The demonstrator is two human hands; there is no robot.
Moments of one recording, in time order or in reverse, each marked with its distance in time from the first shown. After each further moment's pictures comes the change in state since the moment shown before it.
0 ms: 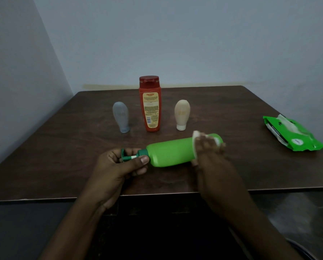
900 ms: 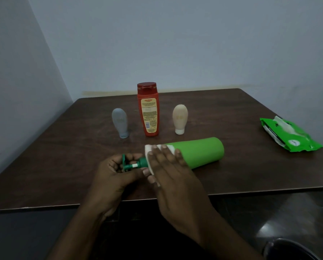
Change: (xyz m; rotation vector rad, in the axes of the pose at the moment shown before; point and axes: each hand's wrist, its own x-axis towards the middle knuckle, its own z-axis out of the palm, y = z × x) left_hand -0.005 -0.004 -0.001 0.061 -0.036 0.093; right_hand 0.009 -0.078 0.000 0.145 -0.001 -0.256
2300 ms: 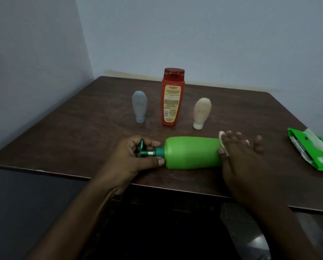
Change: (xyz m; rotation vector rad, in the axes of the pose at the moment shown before) left_hand 0.004 0.005 0.005 0.098 0.041 -0.007; right_hand -0.004 0.095 -0.041 -0.176 -0.142 0.353
